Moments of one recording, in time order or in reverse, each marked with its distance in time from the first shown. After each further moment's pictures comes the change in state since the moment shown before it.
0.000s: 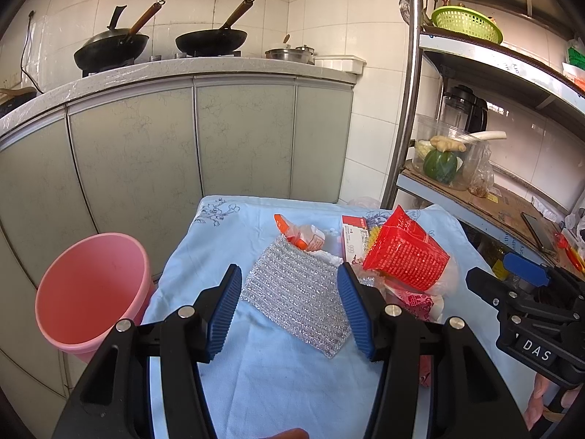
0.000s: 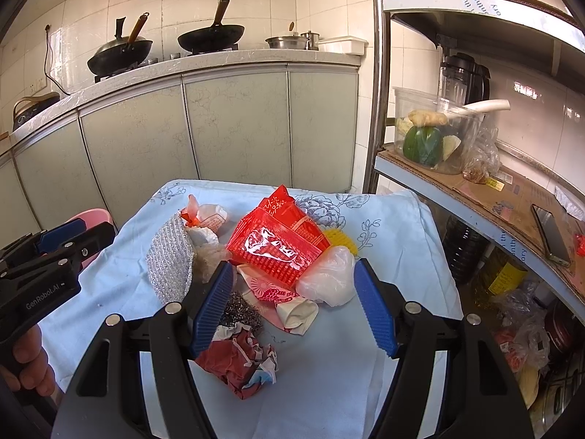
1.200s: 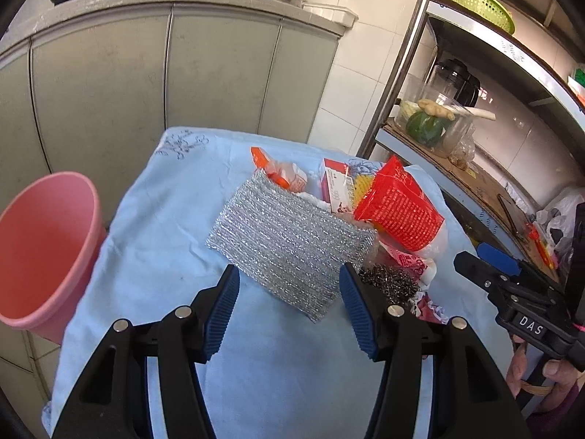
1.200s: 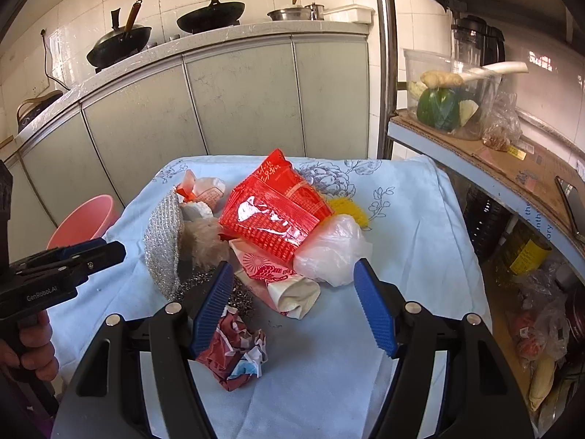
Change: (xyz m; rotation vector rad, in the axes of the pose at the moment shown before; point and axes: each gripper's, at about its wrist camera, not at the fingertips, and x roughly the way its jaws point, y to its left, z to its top) left arm 0.060 0.034 -0.017 -0.107 0.242 -0.202; right arm 0.033 -0.026 -0.010 0.048 0.116 0.099
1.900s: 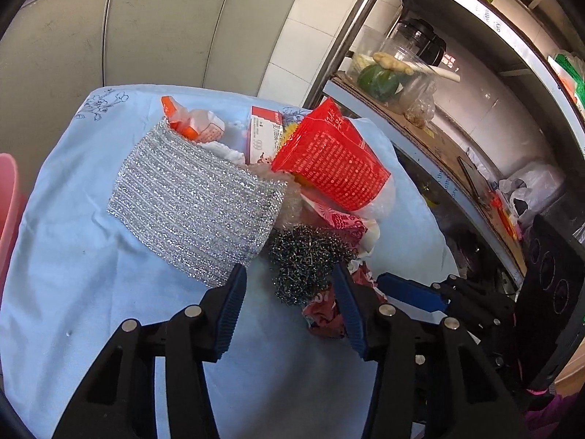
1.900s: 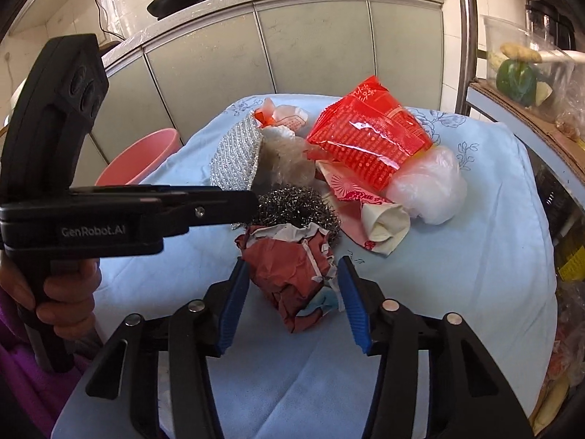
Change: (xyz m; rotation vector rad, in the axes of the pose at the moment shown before) left arm 0.037 -0.045 -0.006 0.032 0.180 -0.188; right arm 0.012 0.032 -0.036 -0.122 0.167 0.236
